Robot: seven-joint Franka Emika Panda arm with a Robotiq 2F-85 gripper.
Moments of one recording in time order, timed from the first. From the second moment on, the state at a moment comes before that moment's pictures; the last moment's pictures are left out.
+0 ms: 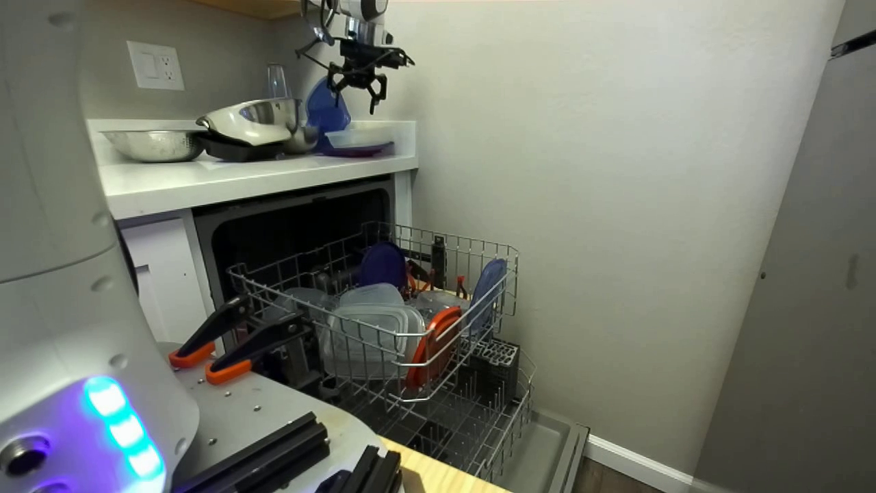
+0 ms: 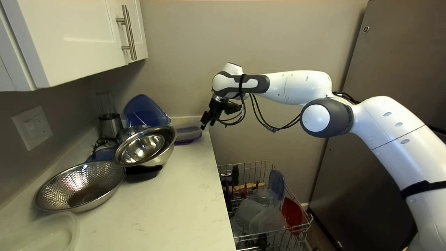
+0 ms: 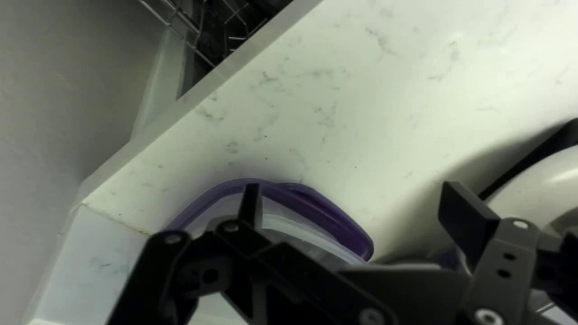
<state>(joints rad) 0.25 0.93 0.26 -0.82 0.11 2.02 -0.44</state>
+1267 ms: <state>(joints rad) 0.37 1.15 0.13 -0.49 0.09 2.07 -0.07</state>
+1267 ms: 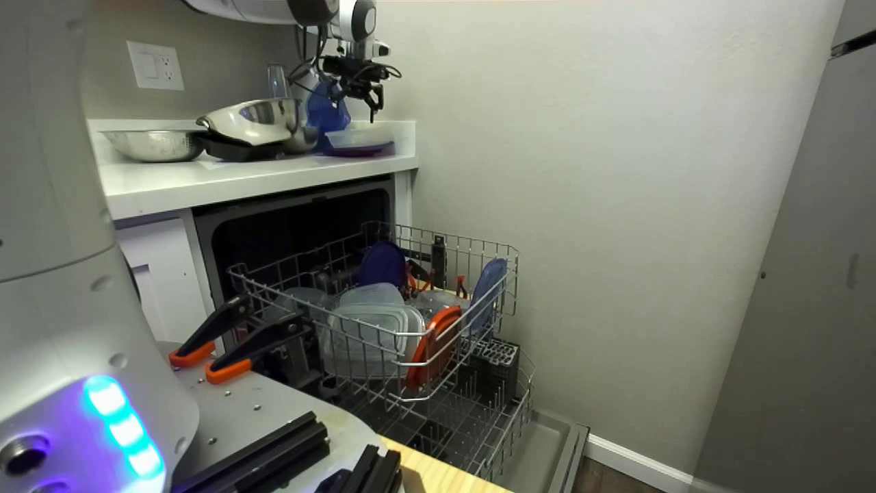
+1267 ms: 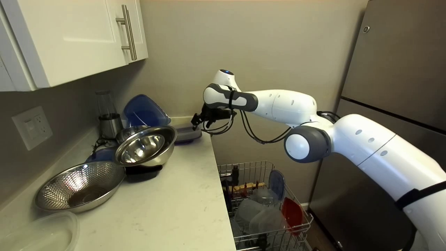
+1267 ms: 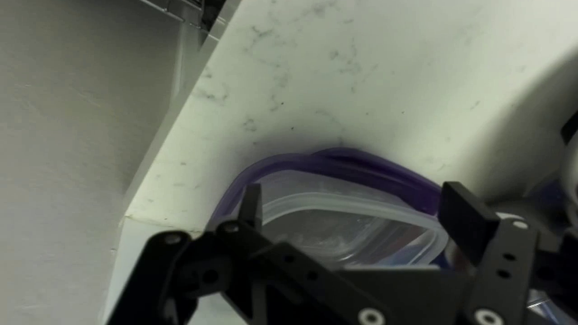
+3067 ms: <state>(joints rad) 0.48 1.27 -0.17 -0.42 0.01 2.20 0.49</state>
